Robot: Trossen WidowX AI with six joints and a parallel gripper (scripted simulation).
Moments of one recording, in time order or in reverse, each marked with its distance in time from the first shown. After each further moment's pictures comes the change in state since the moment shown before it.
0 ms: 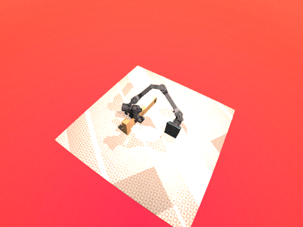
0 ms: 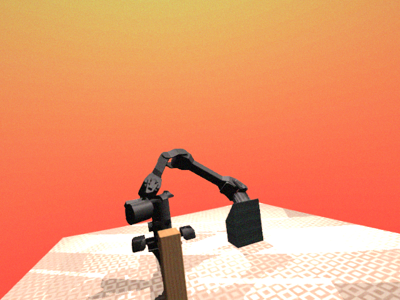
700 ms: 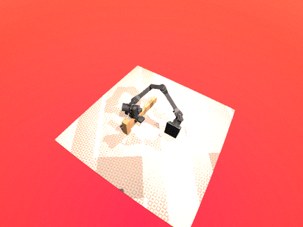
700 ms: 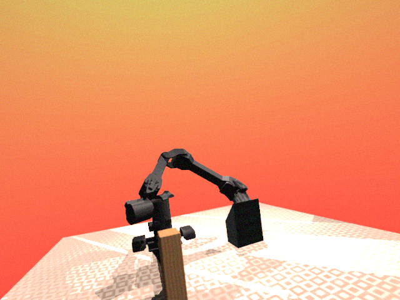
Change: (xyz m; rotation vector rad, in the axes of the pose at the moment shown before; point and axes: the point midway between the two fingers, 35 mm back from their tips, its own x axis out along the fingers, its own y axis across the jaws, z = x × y) arm 0.001 -0.001 0.002 -0.002 -0.001 0.002
